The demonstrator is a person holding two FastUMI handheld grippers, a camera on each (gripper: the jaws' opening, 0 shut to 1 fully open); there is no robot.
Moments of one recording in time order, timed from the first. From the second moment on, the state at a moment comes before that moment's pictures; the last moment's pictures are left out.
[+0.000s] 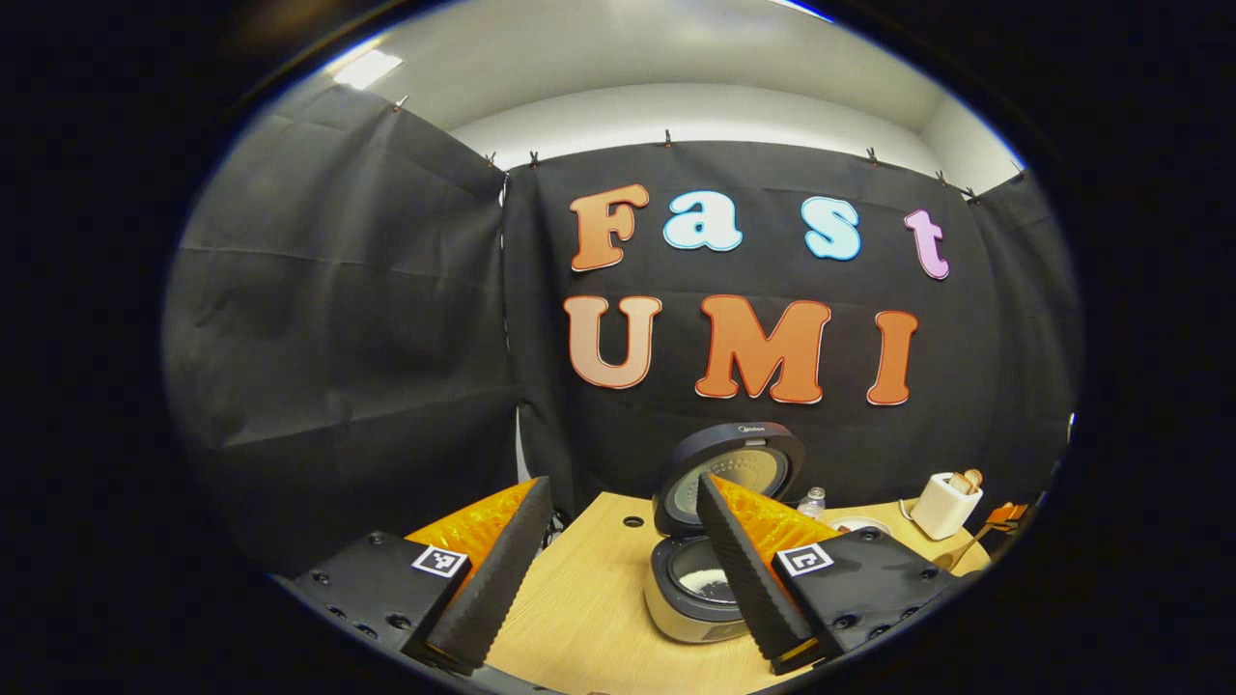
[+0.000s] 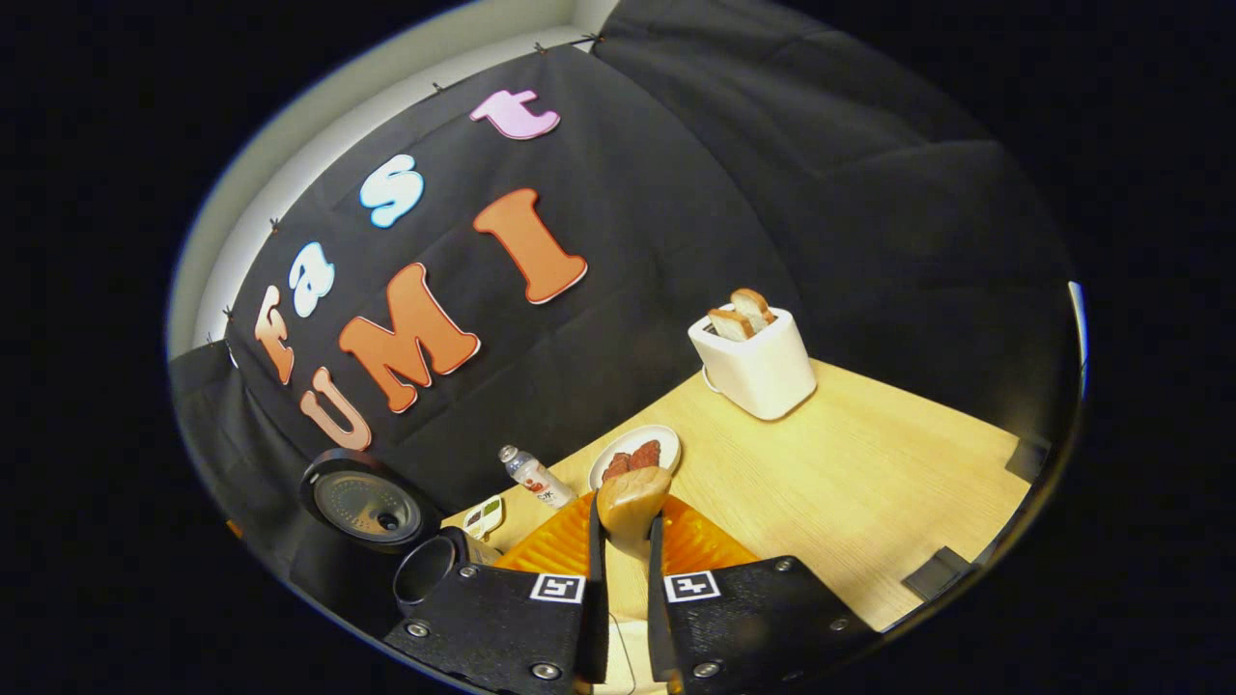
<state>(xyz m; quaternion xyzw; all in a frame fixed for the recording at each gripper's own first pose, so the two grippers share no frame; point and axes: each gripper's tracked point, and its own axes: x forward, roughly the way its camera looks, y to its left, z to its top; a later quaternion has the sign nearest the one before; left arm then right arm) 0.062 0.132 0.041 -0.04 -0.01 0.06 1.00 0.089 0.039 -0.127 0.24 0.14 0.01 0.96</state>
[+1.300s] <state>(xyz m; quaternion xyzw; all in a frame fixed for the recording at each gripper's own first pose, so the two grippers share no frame) 0.100 0.217 0.040 0.01 -0.01 0.02 1.00 0.047 0.215 -0.225 -0.04 0.15 0.00 0.99</state>
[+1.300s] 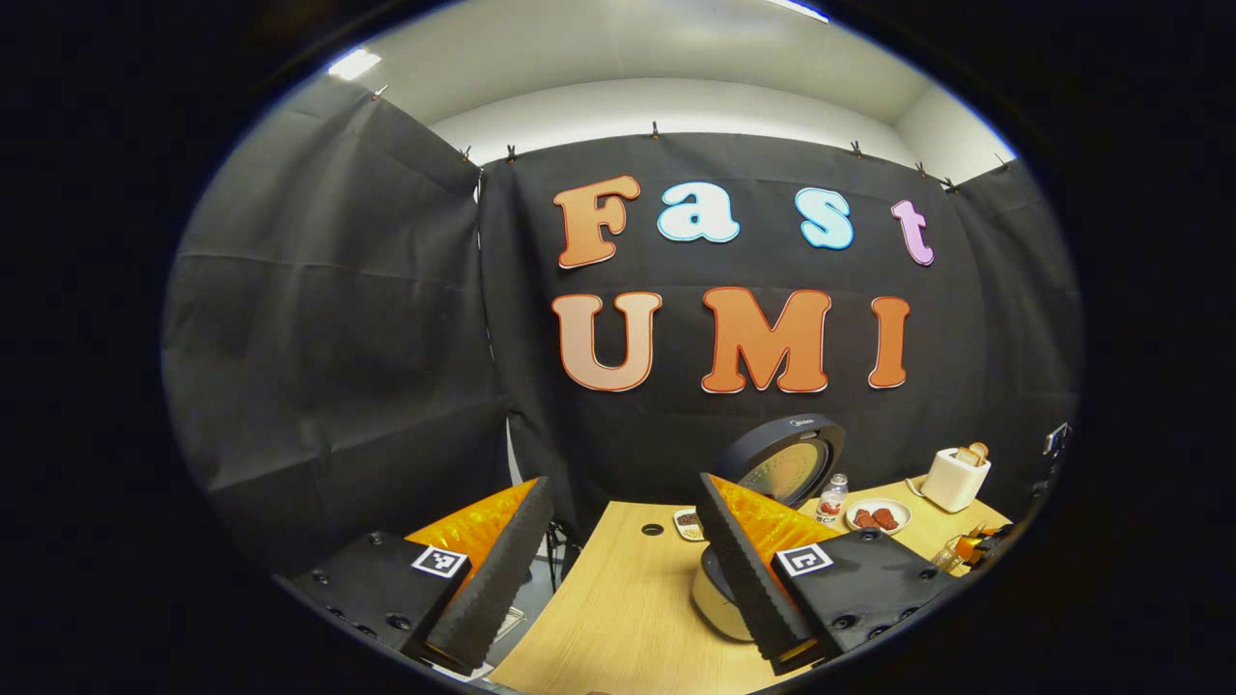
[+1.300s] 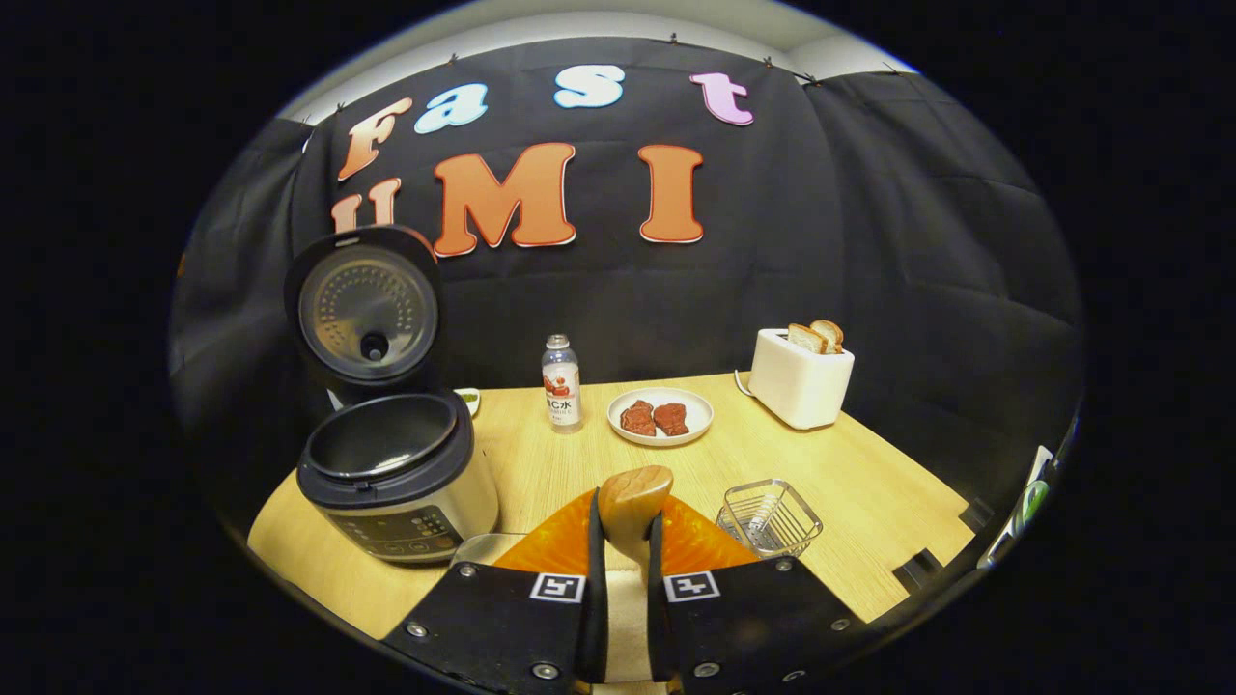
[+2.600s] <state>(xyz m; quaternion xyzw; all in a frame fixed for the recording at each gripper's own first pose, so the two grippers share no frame) 0.113 0.207 0.033 -0.01 0.00 0.00 1.00 0.018 0.230 -0.263 0.35 0.23 0.01 0.91</state>
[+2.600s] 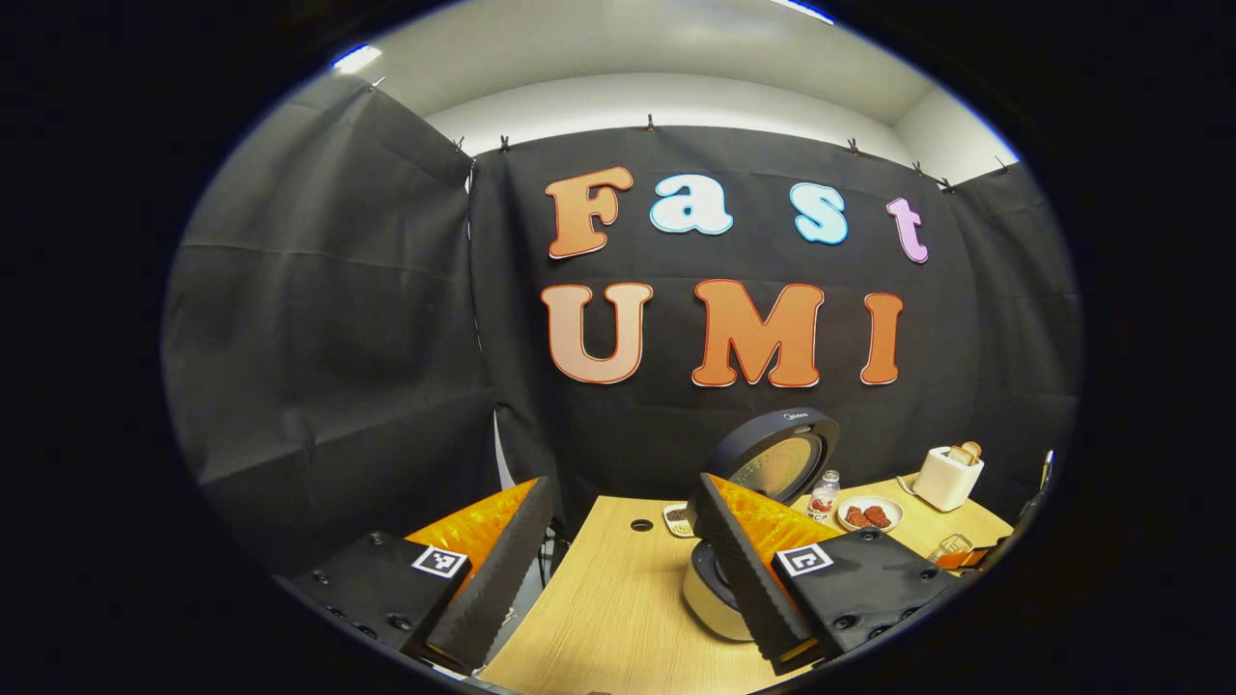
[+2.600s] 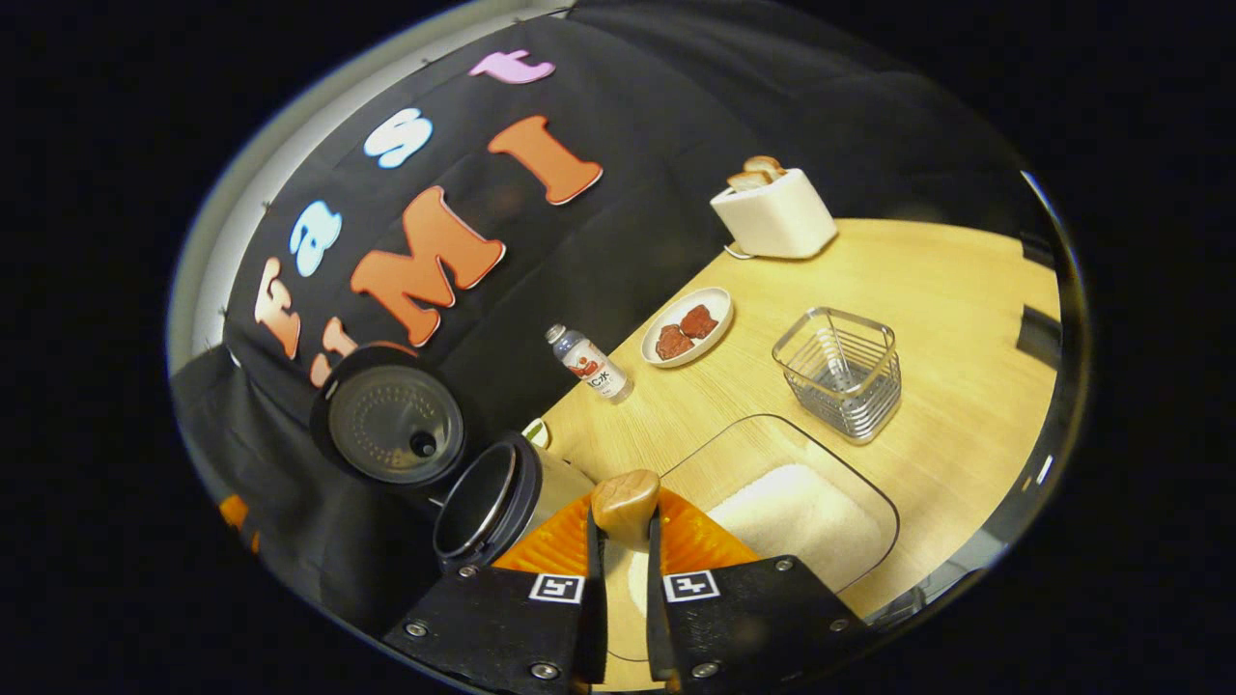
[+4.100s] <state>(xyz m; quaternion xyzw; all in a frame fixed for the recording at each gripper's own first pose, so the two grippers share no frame) 0.112 0.186 0.041 -0.02 -0.02 -0.02 1.00 0.002 0.147 -0.215 0.61 0.18 -0.03 0.77</state>
